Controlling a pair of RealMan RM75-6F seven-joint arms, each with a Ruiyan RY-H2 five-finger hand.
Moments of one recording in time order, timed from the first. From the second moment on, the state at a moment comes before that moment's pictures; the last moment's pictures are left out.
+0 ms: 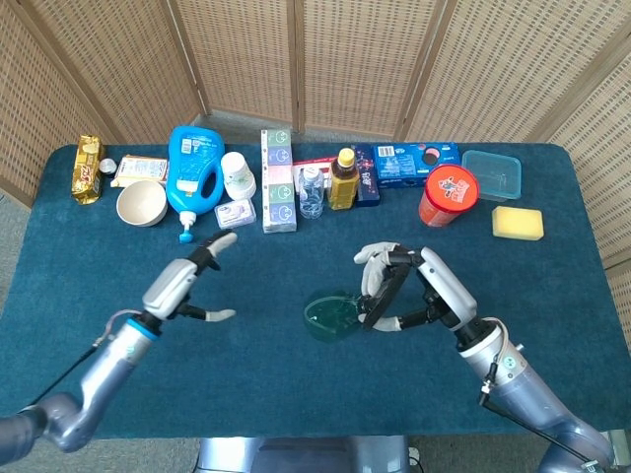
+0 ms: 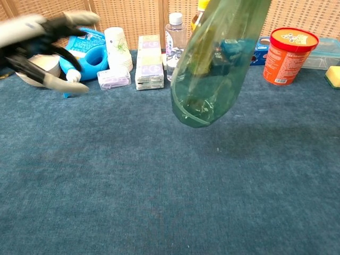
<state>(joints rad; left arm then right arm) -0.59 -1.38 -0.07 -1.54 1.52 1.20 -0.48 0.59 -0.95 0.28 -2.13 -1.44 1.12 0.84</state>
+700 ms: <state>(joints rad) -0.25 -0.99 0.04 -1.59 1.54 1.53 -0.37 0.56 -0.88 0.26 -2.14 -1.45 1.11 0.81</state>
